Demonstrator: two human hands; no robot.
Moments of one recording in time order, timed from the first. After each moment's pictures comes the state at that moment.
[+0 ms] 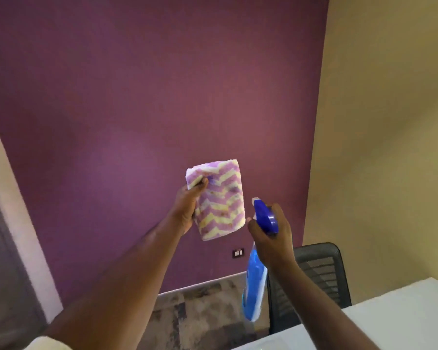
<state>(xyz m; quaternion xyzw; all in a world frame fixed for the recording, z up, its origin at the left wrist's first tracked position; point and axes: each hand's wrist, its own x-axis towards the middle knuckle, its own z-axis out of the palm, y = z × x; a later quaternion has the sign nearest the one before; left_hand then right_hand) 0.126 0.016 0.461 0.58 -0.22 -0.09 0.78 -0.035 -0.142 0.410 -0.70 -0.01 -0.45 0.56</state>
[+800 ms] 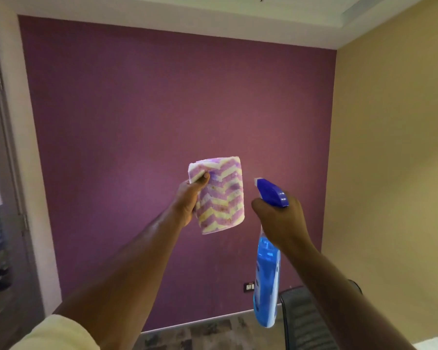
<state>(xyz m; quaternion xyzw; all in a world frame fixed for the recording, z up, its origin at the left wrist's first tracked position) 0.134 0.074 0.547 0.58 -0.27 -0.04 0.77 -0.049 -0.091 0.537 -0.75 0.00 -0.42 0.50</state>
